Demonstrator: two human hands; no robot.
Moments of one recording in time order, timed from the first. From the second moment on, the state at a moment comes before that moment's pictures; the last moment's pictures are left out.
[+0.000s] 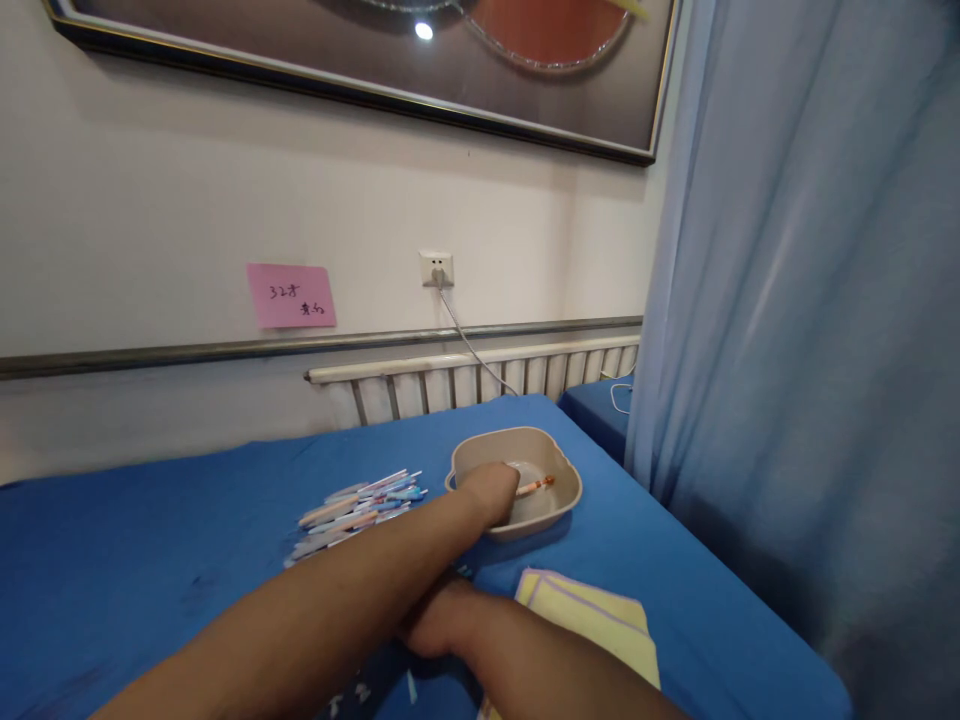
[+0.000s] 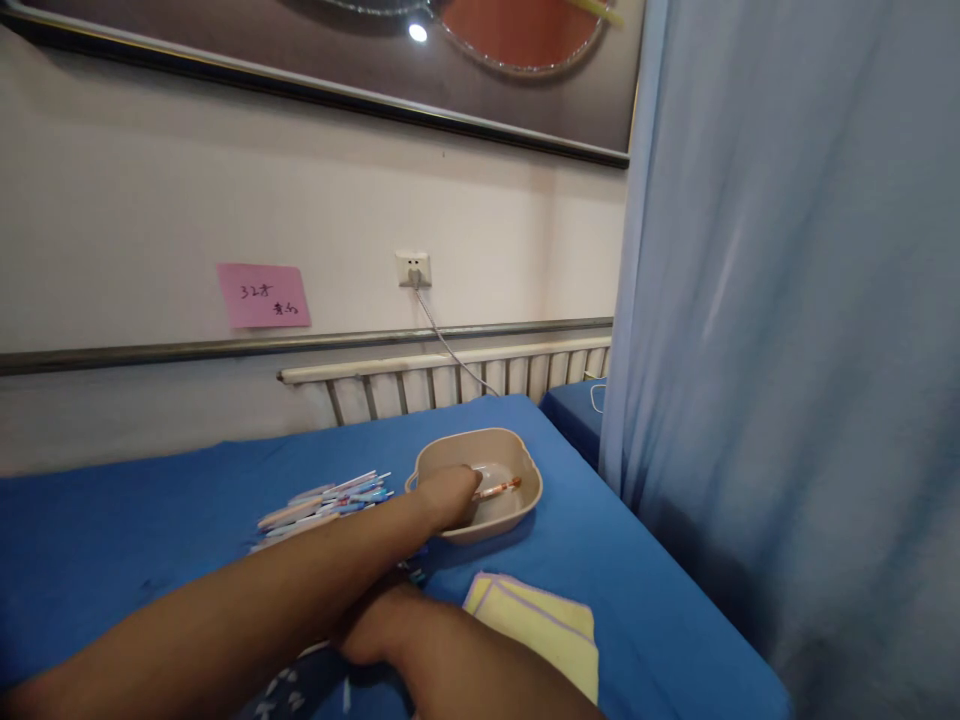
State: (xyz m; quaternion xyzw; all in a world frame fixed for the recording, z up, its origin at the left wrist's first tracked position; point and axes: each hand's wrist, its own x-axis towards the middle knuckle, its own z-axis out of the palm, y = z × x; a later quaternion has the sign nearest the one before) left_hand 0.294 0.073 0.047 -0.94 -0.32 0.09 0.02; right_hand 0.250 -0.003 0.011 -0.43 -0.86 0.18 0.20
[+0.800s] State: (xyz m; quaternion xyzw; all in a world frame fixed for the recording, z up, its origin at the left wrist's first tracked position) left_hand -0.020 0.026 0.006 -0.77 -0.50 -0.34 -0.20; right_hand 0.246 -0.015 -0.025 -0.49 -0.72 0.27 0.41
